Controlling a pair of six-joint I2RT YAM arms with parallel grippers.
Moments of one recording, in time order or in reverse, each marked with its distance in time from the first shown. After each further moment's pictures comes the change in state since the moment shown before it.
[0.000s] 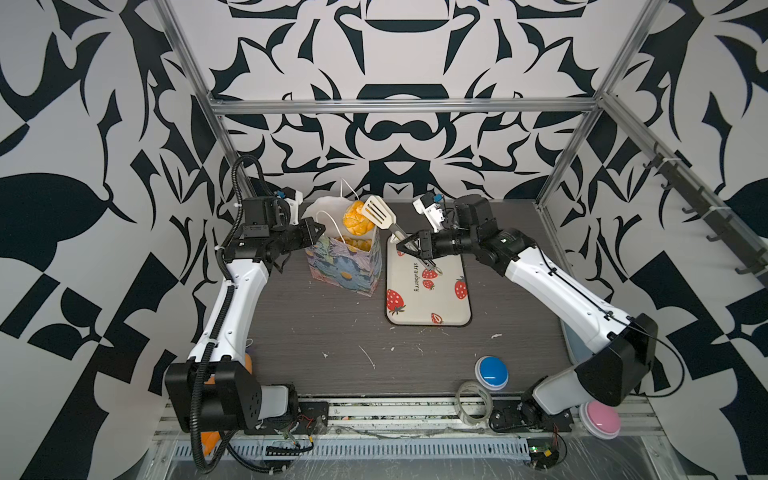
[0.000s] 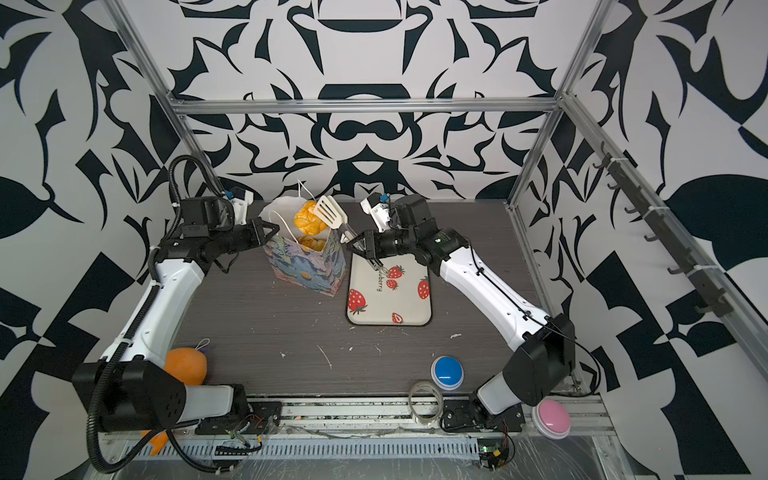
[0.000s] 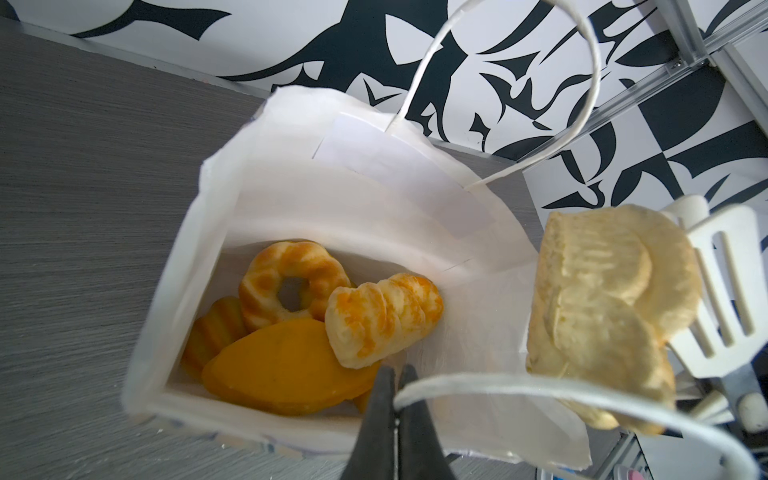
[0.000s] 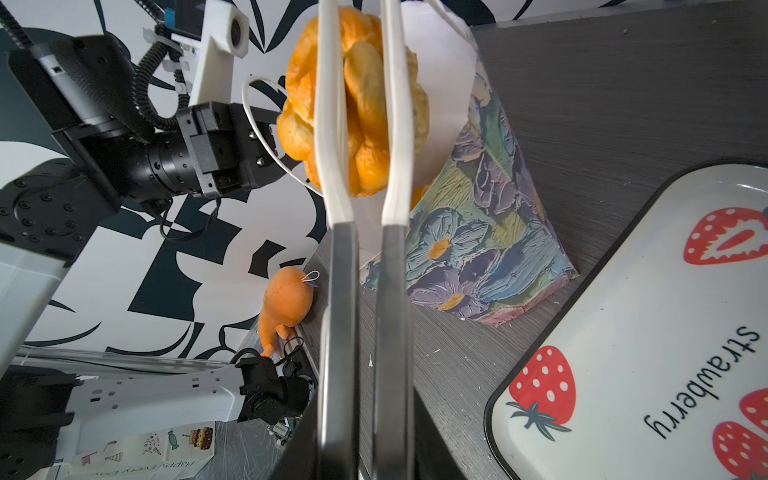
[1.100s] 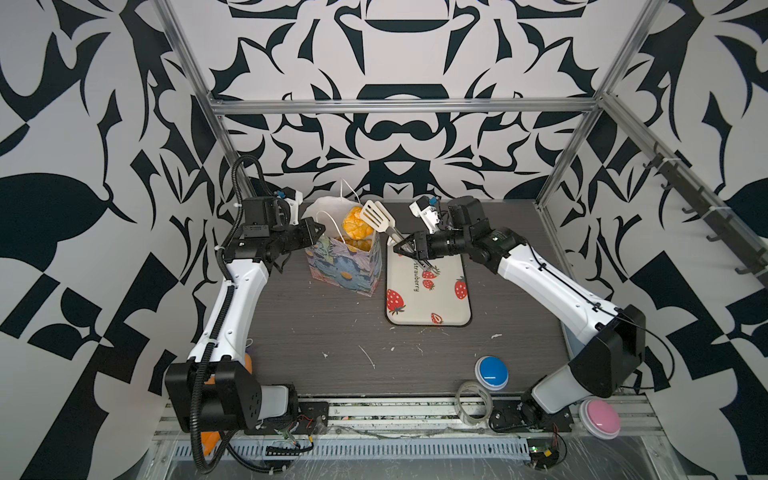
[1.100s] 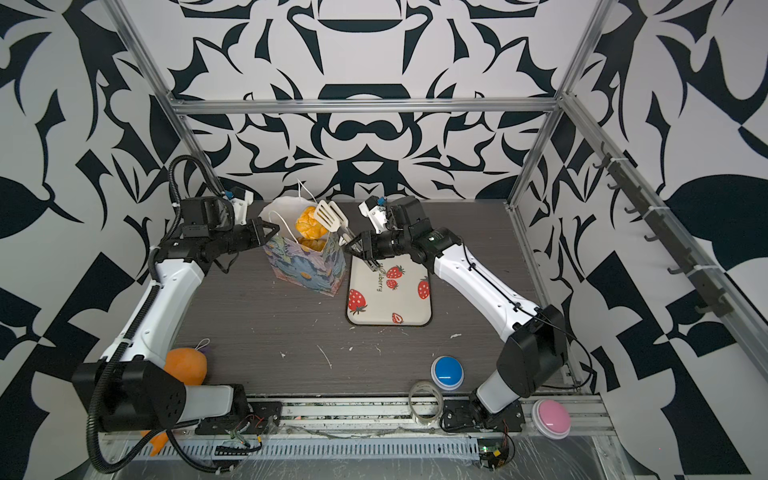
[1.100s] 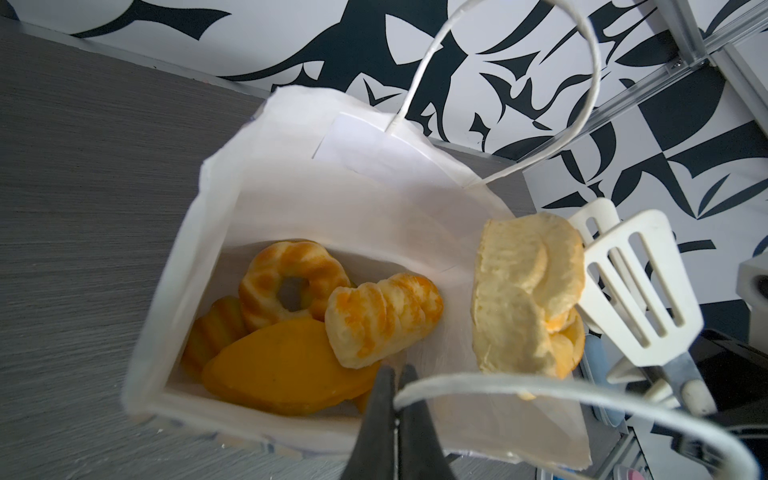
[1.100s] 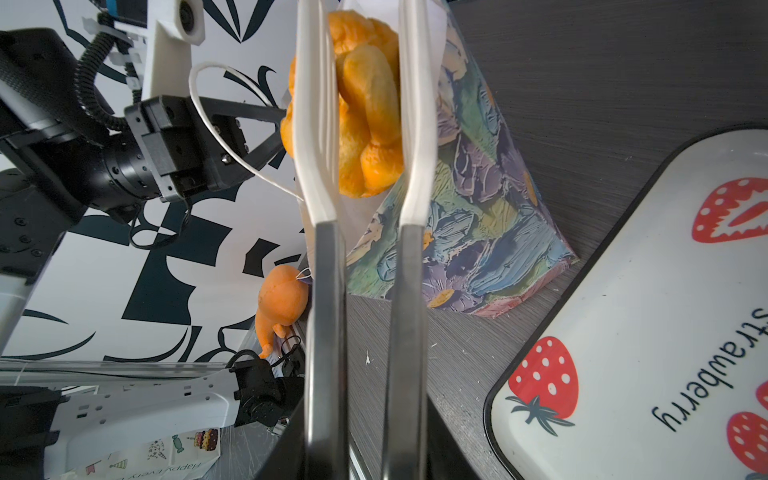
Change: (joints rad) left arm 0.000 0.000 0.000 0.000 0.000 0.000; right arm 0.000 0.043 0.000 0.004 -0.002 0.024
